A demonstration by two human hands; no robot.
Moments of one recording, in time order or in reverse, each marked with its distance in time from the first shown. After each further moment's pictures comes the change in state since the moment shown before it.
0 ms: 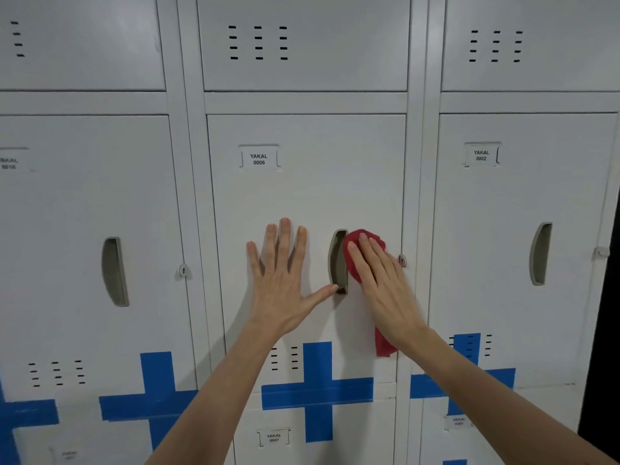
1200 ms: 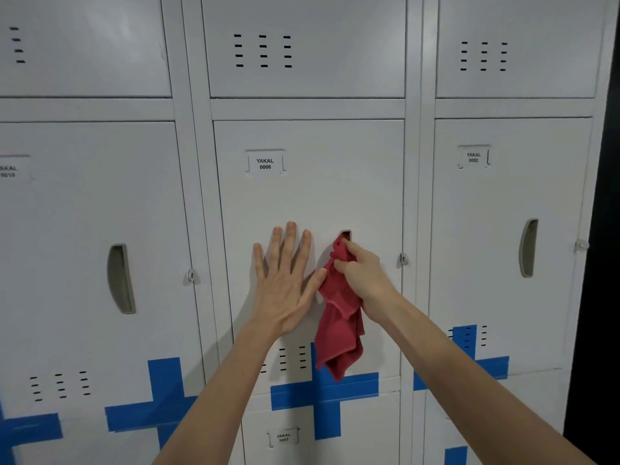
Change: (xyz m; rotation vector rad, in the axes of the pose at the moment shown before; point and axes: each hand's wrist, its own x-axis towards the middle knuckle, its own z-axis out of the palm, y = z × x) left_hand -0.003 -0.017 -0.007 -0.209 -0.047 0.069; right_hand 0.049 -0.059 -0.042 1.289 -0.175 0.823
